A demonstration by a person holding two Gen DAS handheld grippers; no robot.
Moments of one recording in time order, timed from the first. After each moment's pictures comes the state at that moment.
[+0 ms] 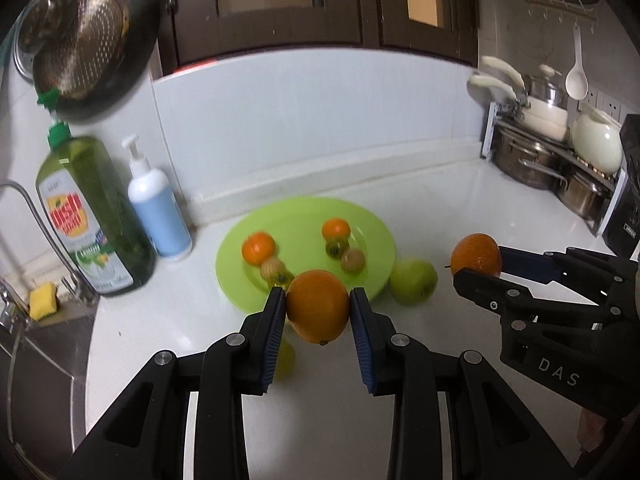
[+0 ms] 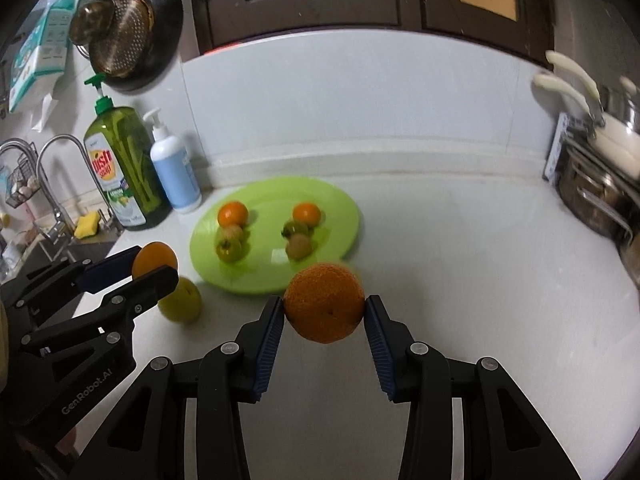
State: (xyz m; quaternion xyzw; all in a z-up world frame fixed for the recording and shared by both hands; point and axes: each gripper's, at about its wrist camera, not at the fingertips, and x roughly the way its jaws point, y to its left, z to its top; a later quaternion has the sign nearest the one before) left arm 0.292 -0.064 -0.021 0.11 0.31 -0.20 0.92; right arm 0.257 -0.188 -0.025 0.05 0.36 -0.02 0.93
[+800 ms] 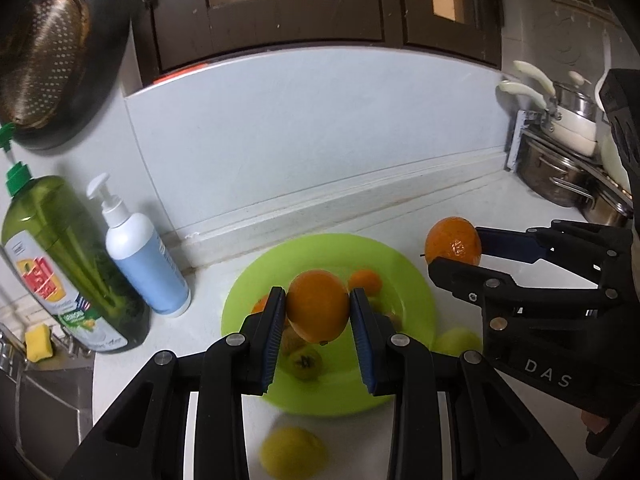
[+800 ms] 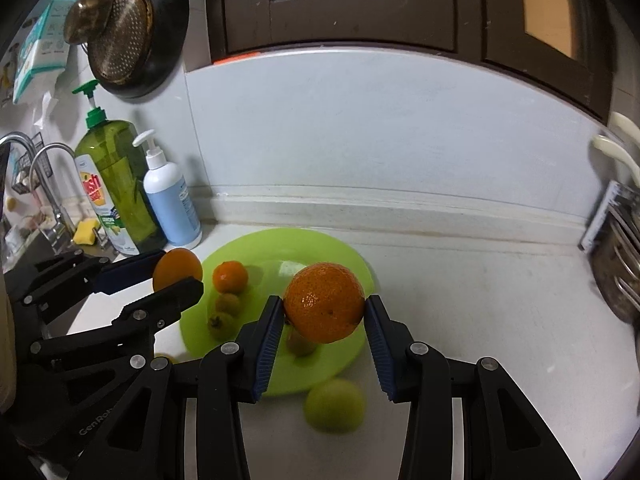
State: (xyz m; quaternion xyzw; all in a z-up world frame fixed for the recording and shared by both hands) left arm 0.387 -0.084 -0.016 0.12 0.32 -0.20 0.92; right arm 0.358 -0.197 -0.007 0.00 0.36 0.03 0.93
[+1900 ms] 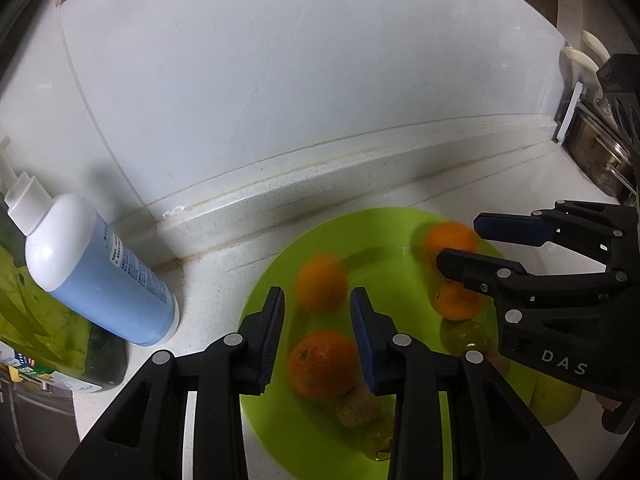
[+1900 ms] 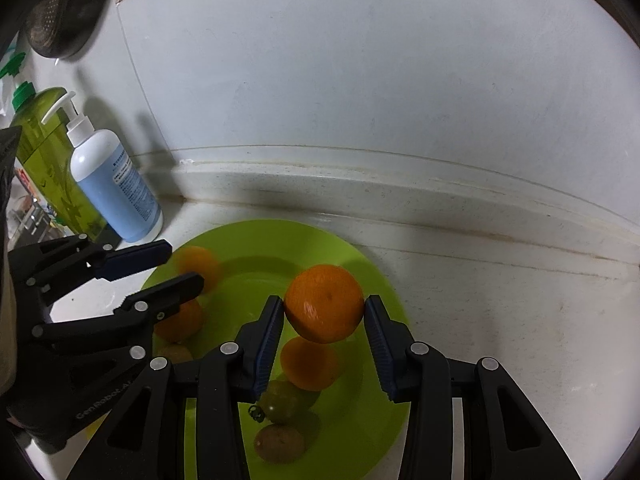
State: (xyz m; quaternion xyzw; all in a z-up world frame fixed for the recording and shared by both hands) left arm 0.497 -0.081 -0.071 0.13 0.42 -0.18 0.88; right arm 0.486 -0.199 -0.069 0.00 0.45 0.07 0.89
